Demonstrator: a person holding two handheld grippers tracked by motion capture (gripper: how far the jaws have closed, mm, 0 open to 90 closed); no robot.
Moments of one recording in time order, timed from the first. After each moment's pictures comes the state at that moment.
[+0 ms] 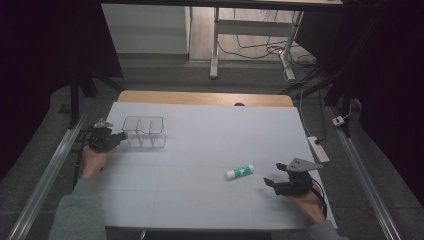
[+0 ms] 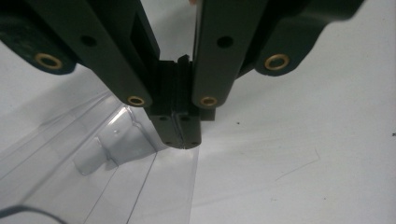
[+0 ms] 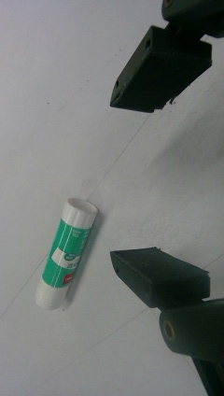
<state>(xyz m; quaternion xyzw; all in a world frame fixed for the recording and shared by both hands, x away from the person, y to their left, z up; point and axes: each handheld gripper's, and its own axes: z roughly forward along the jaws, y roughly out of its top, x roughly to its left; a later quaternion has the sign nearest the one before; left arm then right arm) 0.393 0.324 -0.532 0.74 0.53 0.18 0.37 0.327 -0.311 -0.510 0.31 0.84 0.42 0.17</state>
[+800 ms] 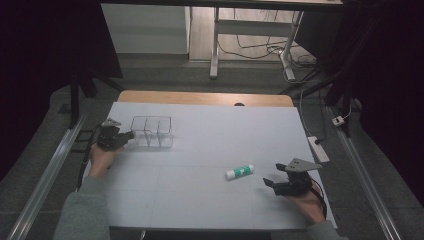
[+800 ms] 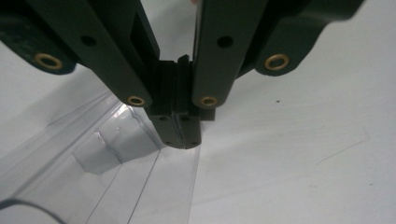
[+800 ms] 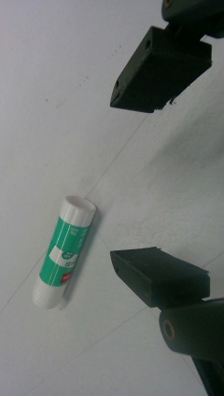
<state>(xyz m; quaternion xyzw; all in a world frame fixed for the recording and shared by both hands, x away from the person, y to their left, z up) 0.403 0.302 -0.532 0.74 0.52 0.17 0.39 0.327 -0.309 -0.511 0.31 0.84 0.42 0.17</state>
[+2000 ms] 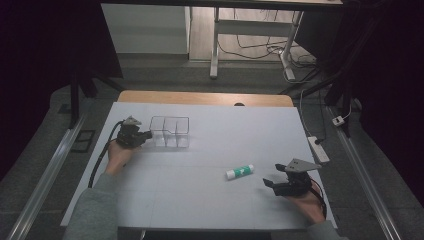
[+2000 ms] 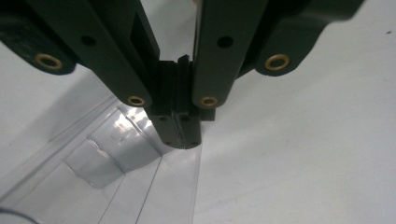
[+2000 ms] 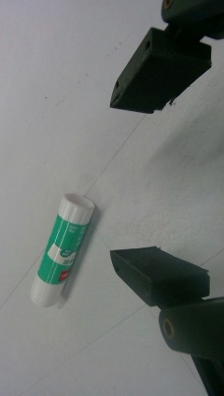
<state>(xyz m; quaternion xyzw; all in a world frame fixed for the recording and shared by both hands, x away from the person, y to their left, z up) 0.419 0.248 -0.528 0.78 0.47 0.15 0.39 0.326 -0.309 -0.511 0.30 0.84 0.41 0.17</state>
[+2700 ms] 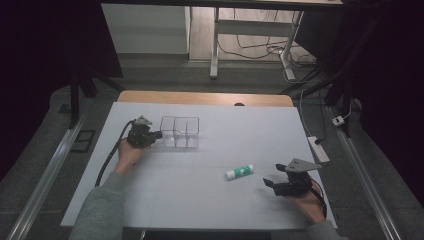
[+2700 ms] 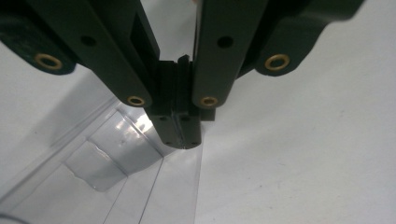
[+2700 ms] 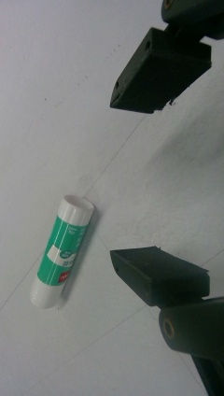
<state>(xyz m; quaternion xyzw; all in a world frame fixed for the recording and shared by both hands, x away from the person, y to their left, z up) 0.427 0.218 -0.528 0.79 0.45 0.15 0.39 0.326 -0.309 -0.511 0.31 0.84 0.41 0.17</state>
